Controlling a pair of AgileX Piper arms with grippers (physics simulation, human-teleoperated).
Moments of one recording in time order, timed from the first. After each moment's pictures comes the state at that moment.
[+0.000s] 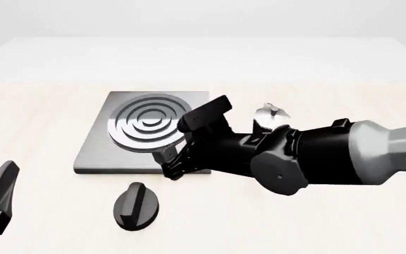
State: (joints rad) left arm -0.01 0.01 0.00 0.06 0.00; right arm 0.89 1.65 -0.85 -0.21 0.14
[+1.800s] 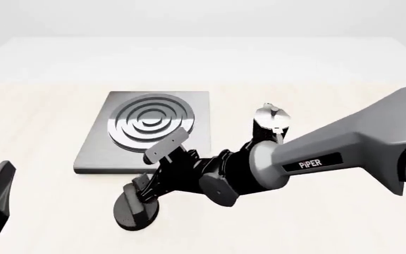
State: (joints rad) left arm 0.02 0.00 0.00 0.07 -0.02; right arm 0.94 2.01 -1.03 -0.28 0.09
